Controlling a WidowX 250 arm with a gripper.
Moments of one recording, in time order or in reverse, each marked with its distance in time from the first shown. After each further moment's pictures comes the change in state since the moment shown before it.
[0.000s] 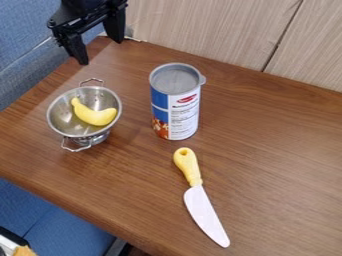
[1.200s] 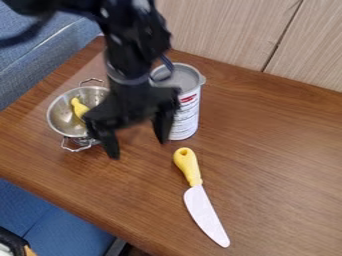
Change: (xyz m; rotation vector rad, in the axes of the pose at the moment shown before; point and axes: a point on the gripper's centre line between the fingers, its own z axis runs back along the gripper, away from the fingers) arm -0.136 0.045 -0.020 0.023 0.140 -0.451
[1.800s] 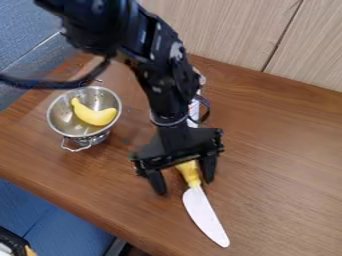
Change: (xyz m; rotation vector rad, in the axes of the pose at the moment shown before) arm -0.034 -0.039 -0.046 -0.136 0.198 -0.091
